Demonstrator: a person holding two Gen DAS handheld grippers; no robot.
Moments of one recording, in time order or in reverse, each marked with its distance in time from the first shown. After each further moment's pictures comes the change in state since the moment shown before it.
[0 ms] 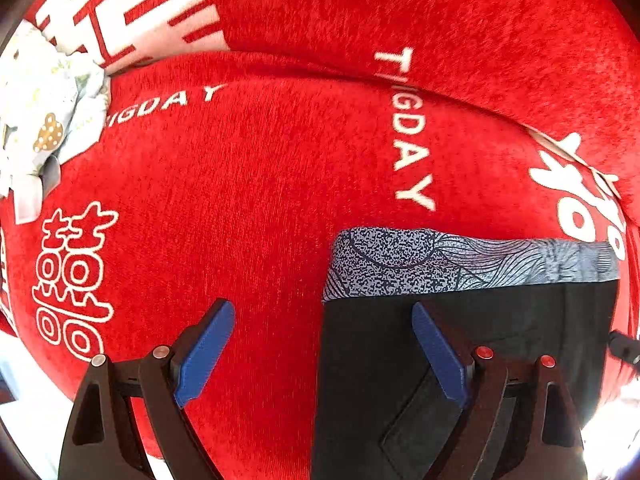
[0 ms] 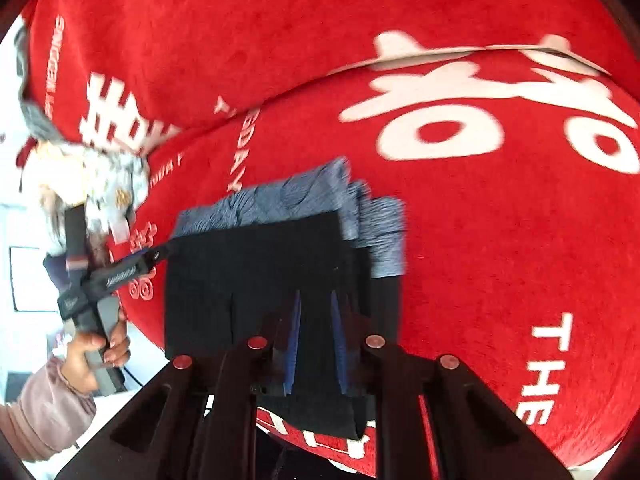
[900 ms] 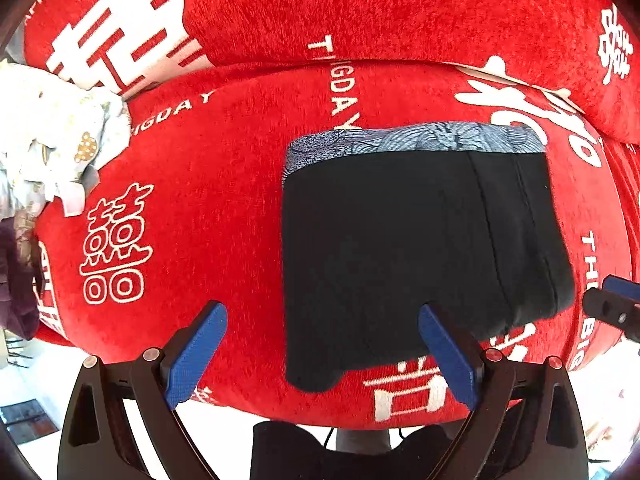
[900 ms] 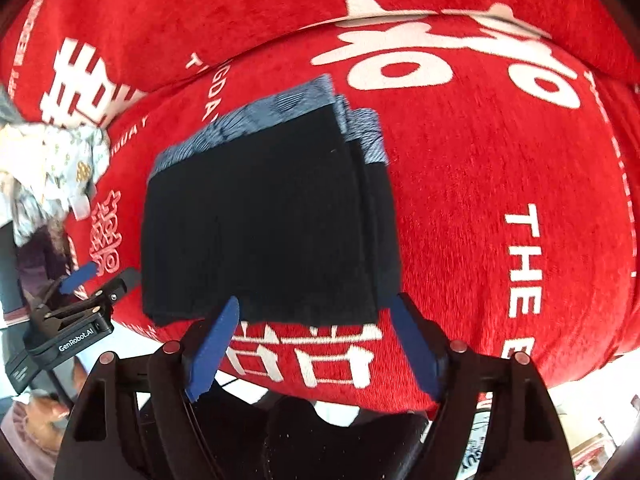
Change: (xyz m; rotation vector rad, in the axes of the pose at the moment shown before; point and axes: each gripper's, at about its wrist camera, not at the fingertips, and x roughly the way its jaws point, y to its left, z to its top) left arm -0.097 -0.049 -0.087 0.166 0.023 0.086; right arm -0.034 0.046 -0.065 0.075 0.039 -0.186
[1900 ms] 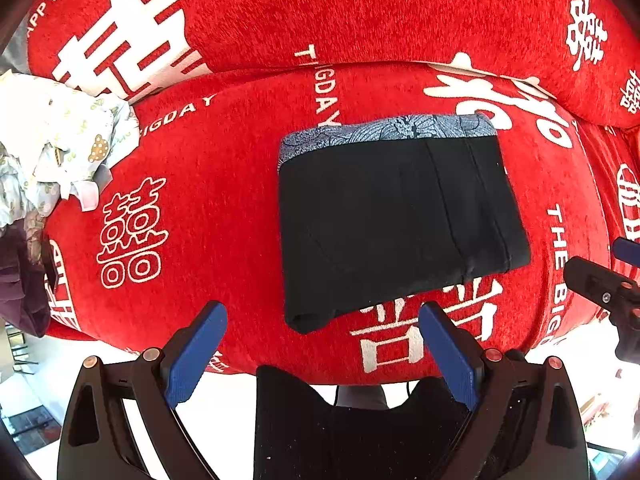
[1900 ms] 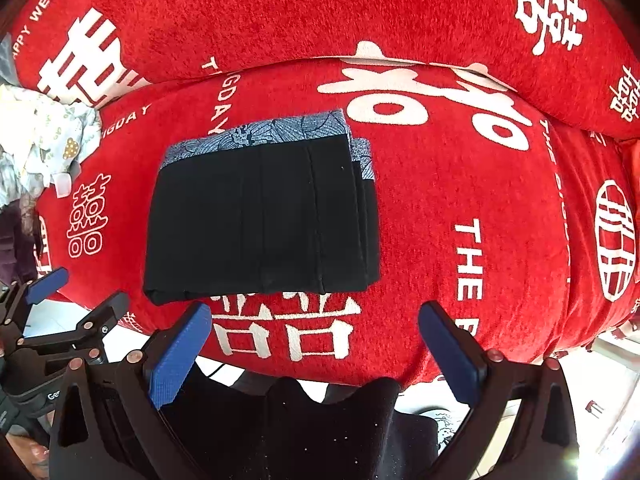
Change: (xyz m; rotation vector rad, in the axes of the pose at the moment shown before) left arm -0.059 -0.005 -0.016 0.034 0.037 -0.018; right arm -0.060 0.044 -0.015 -0.048 -0.040 -0.186
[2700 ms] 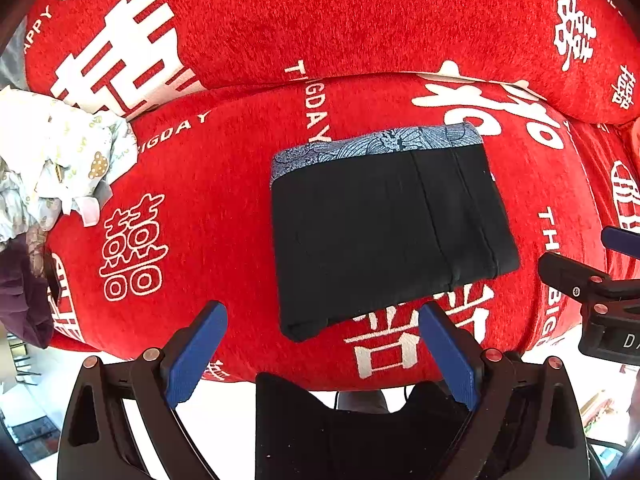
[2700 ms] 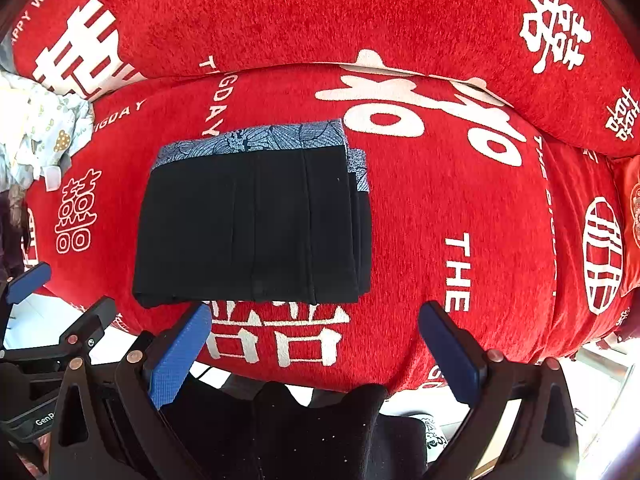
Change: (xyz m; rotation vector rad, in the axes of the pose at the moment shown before) left arm -0.011 -0.012 0.005 0.026 -0.030 0.009; right arm 0.000 0.006 0.008 -0.032 -0.006 -0.052
